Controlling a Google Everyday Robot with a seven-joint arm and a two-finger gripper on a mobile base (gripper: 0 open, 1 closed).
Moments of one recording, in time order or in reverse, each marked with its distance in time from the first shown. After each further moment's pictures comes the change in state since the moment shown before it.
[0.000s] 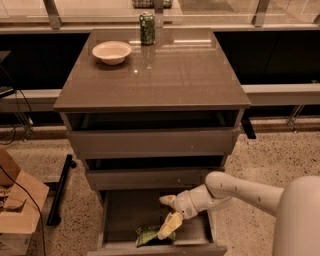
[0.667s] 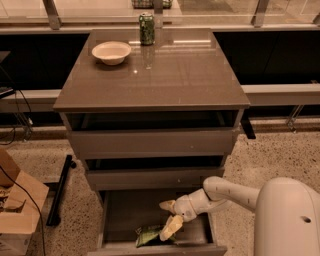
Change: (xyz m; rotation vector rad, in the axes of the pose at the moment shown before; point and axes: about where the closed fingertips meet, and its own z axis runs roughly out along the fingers) arm 0.043 -0.032 0.025 -0.084 -0.010 0.047
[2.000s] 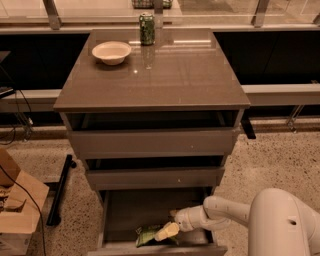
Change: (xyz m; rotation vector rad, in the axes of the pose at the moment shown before) arm 0.086 -0.087 0.024 0.311 -0.039 0.238
